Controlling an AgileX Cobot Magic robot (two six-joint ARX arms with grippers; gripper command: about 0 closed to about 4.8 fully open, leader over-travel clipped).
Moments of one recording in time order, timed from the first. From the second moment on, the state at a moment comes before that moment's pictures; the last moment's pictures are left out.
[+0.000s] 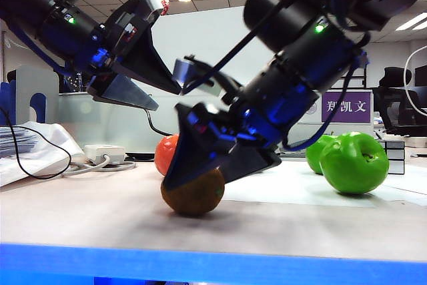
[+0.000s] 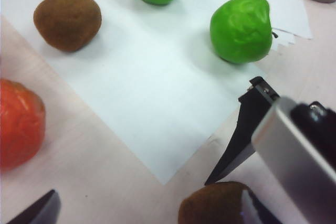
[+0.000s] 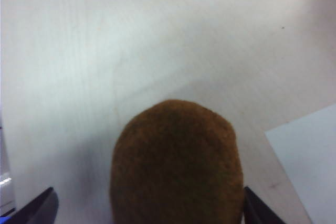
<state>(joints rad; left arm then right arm) -0.34 1.56 1.02 -0.18 0.66 0.31 0.71 1.67 0.84 0.05 -0.31 -0.10</state>
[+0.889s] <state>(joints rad) -0.34 1.56 1.02 -0.25 0.68 0.34 0.48 1.87 1.15 0.04 0.02 -0.24</state>
